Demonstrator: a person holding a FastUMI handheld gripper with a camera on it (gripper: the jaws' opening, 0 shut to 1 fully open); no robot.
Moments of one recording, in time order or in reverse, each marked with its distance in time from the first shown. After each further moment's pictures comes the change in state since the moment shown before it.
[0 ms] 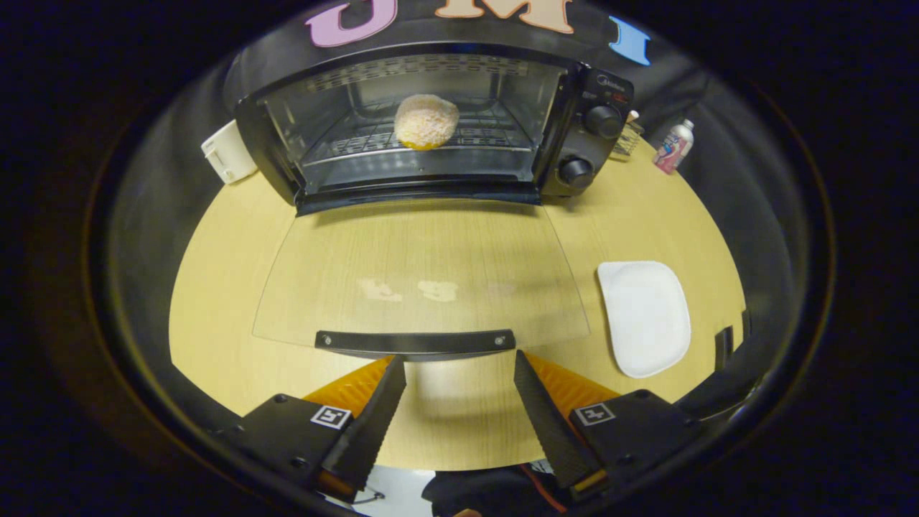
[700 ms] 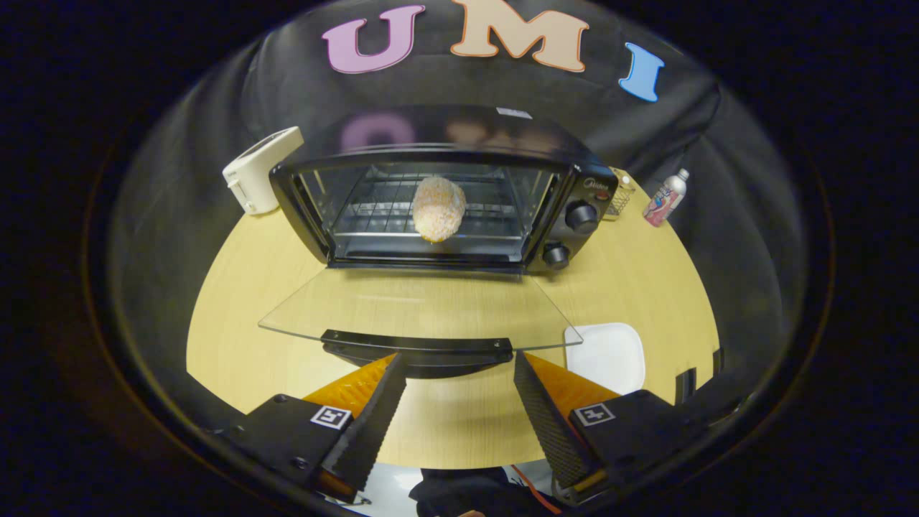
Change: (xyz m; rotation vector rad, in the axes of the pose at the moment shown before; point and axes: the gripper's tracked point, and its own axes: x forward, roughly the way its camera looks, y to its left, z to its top) arm -0.059 -0.005 0.077 -0.005 -0.118 0.011
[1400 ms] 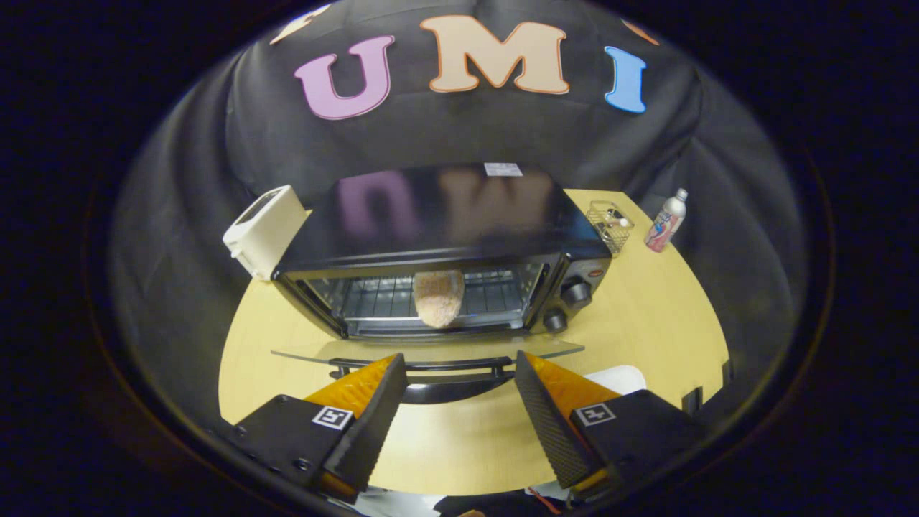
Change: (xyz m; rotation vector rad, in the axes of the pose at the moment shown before) arm 0.001 -0.007 0.091 0.138 -0.151 0.040
